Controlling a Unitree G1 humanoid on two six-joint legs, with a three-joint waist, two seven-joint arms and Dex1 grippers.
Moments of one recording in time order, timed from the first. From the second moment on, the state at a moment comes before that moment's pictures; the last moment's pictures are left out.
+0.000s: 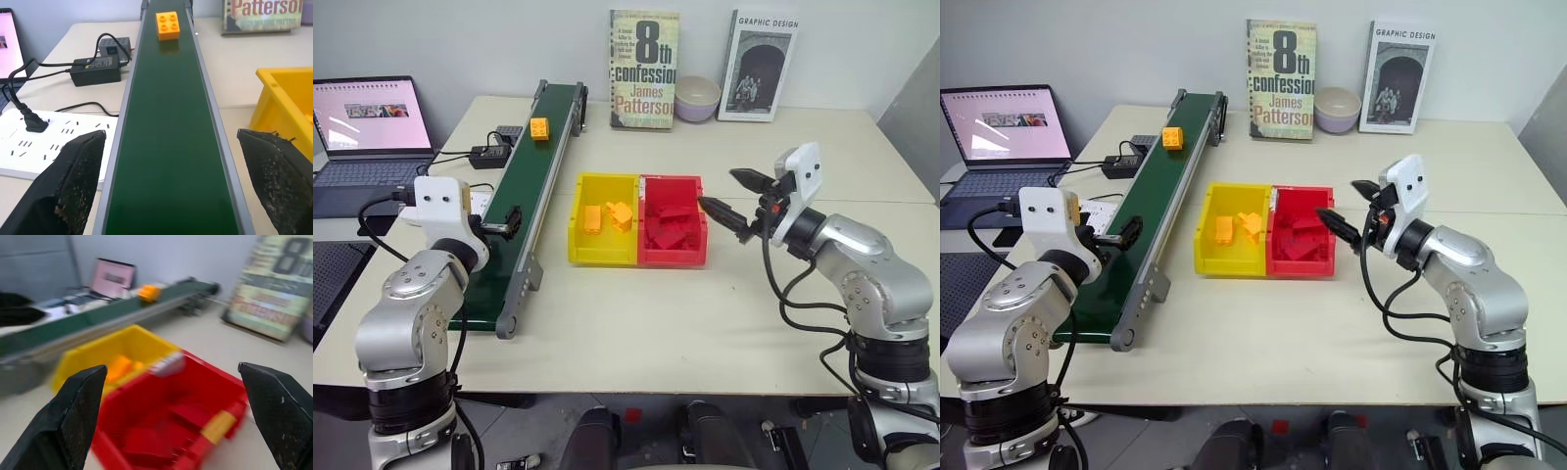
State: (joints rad) left arm -0.36 0.48 0.36 -0.35 -0.34 0.88 -0.12; right arm -0.55 -0.51 -0.09 -0.35 0.60 0.76 0.71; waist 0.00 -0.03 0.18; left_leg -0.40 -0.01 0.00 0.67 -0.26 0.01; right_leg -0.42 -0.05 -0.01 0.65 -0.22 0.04
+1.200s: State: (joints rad) left arm -0.45 0.43 0.28 -0.15 -0.26 0.85 -0.08; right arm -0.62 -0.55 0.02 -0.44 0.77 0.84 0.82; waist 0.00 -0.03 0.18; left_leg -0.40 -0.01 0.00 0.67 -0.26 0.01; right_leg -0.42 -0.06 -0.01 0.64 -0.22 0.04
